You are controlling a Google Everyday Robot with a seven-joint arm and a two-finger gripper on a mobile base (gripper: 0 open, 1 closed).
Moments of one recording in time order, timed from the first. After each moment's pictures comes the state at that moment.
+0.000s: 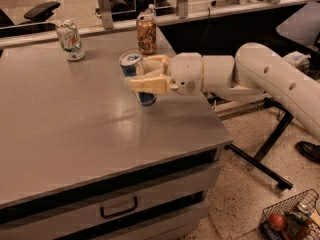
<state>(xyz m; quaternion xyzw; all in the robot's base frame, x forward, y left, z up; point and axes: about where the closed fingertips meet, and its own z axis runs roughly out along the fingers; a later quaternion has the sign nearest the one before) 0.553 0.047 0.931 -0.51 0.51 0.43 0.54</state>
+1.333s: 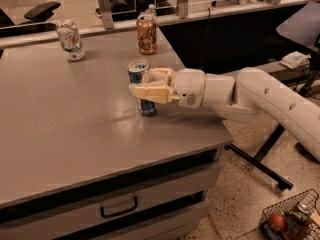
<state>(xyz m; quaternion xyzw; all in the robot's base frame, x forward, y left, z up) 0.560 0.037 0.903 -0.43 0.54 0.46 0.55</state>
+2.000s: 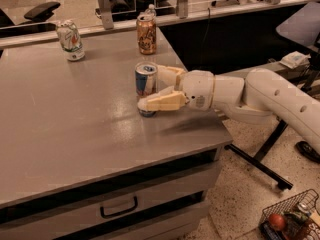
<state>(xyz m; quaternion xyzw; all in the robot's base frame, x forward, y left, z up) 0.556 0.017 0.899 -0.44 0.55 0.45 0.55</state>
